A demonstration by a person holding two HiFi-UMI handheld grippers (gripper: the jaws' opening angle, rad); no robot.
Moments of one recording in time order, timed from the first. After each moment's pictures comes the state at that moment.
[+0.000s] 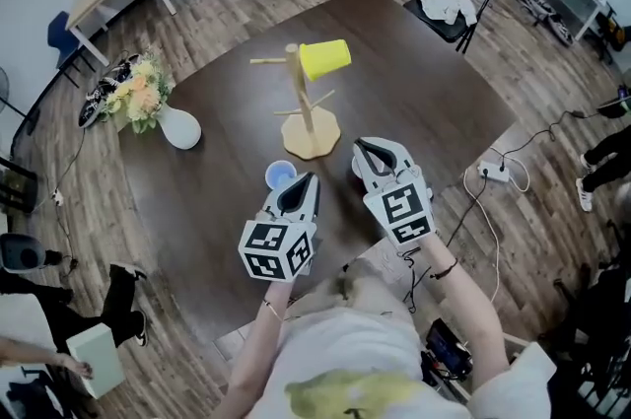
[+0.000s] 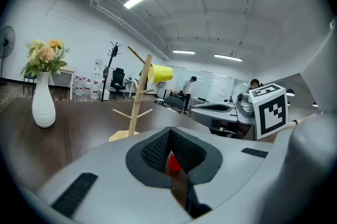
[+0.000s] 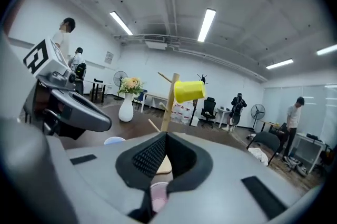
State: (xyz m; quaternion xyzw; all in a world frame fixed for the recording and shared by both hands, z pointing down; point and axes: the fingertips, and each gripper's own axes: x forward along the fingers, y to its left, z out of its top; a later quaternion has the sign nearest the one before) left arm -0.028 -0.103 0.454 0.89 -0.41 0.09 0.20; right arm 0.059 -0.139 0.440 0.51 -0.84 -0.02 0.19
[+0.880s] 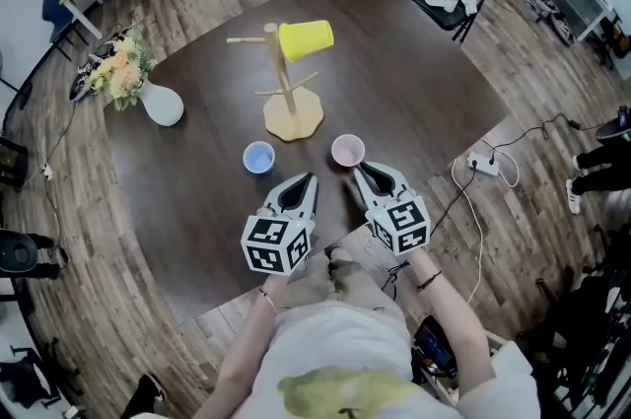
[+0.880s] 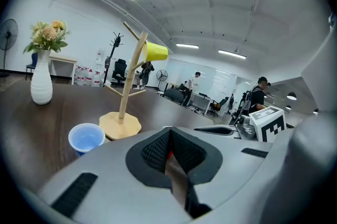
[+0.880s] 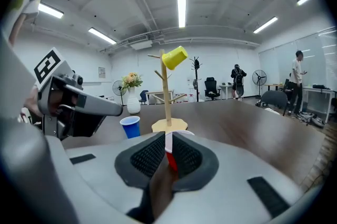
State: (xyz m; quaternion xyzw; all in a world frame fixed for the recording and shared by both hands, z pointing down) left arm 0.010 -0.075 0.499 0.88 -0.41 0.11 0.23; right arm 0.104 -0.083 0.535 0.49 -0.85 0.13 0.14
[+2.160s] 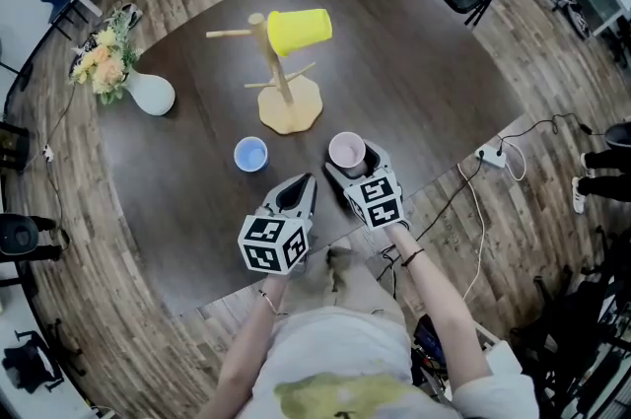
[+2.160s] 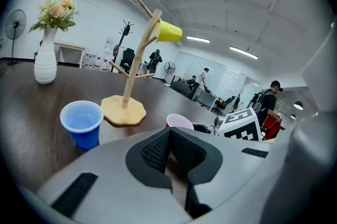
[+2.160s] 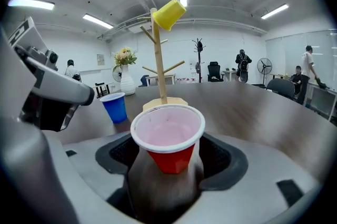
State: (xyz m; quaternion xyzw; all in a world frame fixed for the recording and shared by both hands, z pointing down) left arm 0.016 -0.085 0.541 0.84 -0.43 0.13 0.30; right arm 0.085 -0.138 0.615 0.46 -0.84 0.17 0.21
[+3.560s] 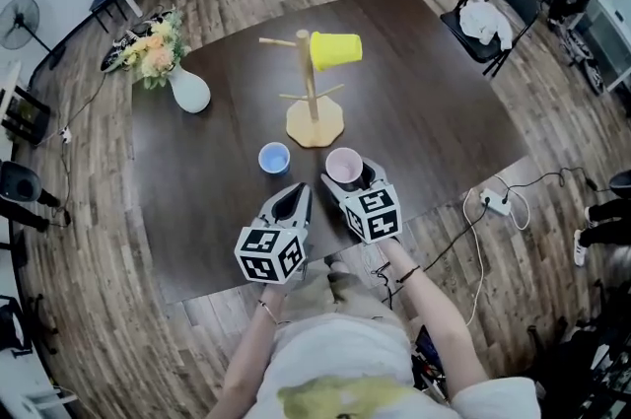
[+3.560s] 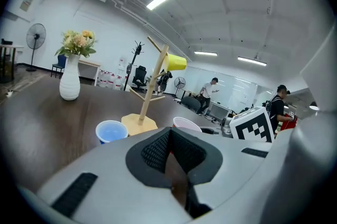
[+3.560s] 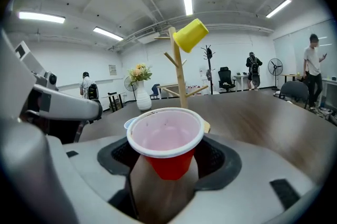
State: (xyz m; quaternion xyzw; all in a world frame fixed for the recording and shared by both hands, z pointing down) left arm -0.026 -0.073 0.498 0.82 -0.51 0.07 0.25; right arm 0.036 -0.131 0.555 0.42 -0.88 0.17 0.16
